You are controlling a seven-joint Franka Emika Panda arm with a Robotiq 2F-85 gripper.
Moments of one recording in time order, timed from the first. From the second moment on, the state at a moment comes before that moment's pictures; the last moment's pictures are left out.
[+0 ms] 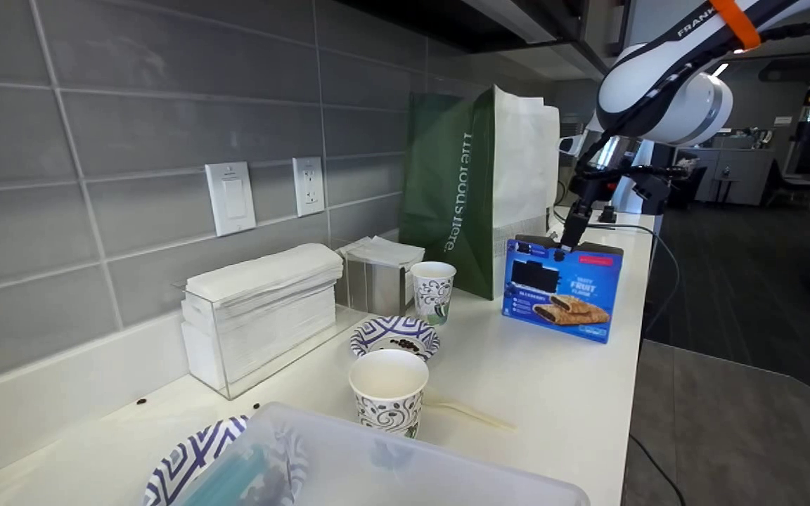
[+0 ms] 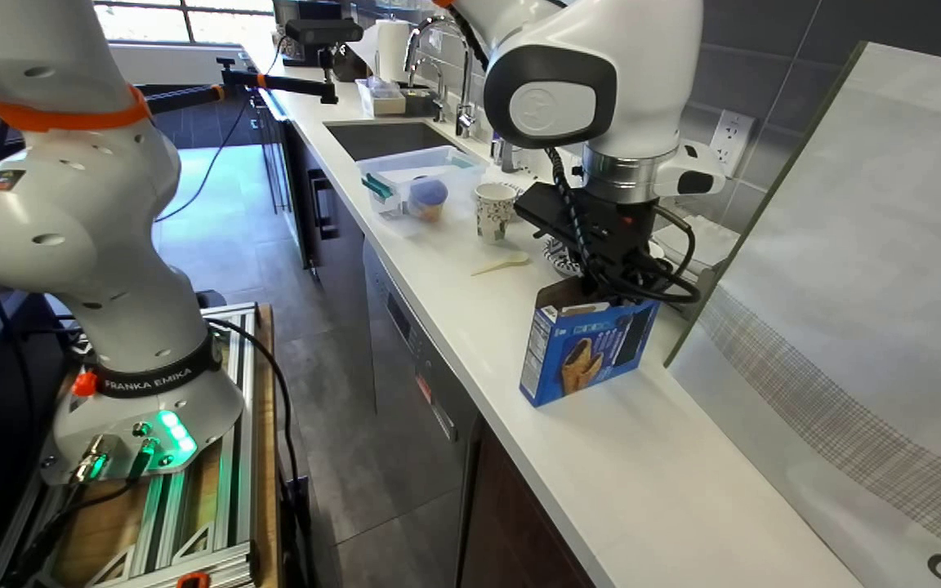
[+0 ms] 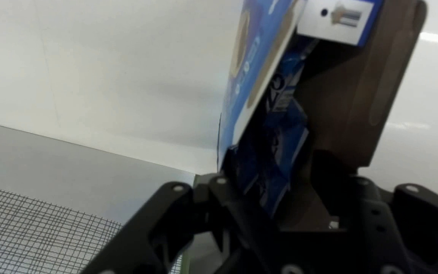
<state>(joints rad) -0.16 -0.02 -0.18 -2.28 0.21 2.45 -0.76</state>
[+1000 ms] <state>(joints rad) -0.16 -0.03 -0.18 -2.28 0.23 2.45 -0.76</state>
